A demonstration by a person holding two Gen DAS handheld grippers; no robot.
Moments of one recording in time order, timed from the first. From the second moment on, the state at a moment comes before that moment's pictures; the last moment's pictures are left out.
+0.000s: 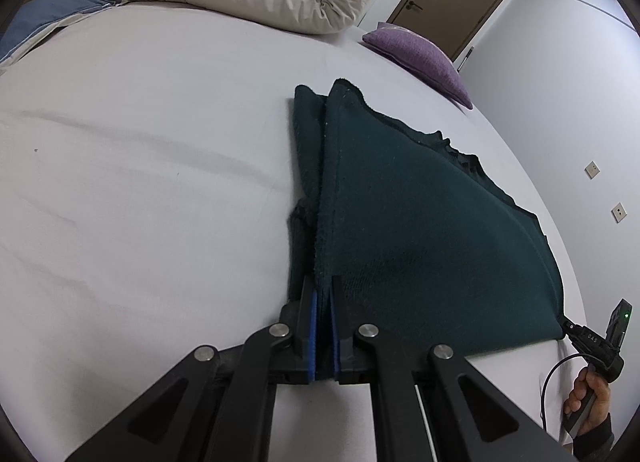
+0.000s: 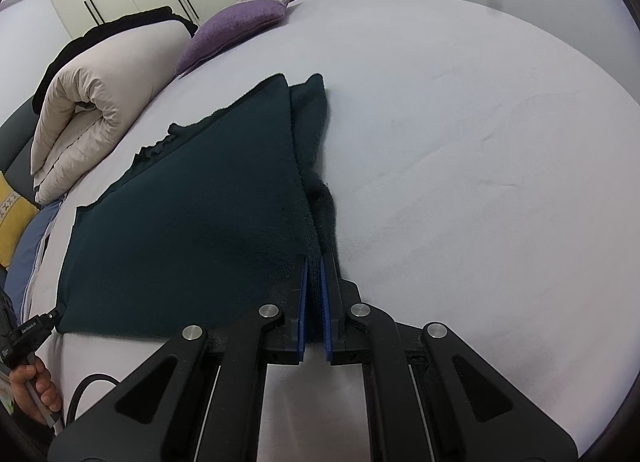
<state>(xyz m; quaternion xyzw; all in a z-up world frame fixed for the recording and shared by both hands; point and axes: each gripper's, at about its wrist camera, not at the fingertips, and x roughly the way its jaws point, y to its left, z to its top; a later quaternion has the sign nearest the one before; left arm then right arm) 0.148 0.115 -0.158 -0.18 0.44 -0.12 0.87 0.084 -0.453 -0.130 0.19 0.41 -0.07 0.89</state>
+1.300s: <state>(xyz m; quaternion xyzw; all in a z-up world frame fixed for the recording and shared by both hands) 0.310 0.011 -0.142 -0.06 0.42 -0.11 0.90 0.325 -0.345 -0.157 0.34 0.43 0.15 0.82</state>
